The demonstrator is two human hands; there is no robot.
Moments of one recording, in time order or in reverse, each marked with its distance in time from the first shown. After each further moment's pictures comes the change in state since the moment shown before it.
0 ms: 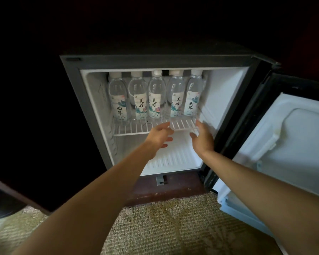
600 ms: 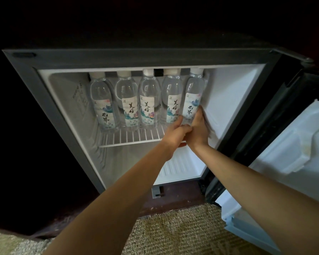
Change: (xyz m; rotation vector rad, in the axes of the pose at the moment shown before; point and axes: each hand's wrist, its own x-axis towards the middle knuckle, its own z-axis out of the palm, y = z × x) left_hand 0.056 0.014 0.050 -0.133 -0.117 0.035; right_hand 0.061 -0.018 0.027 0.455 0.202 -0.070
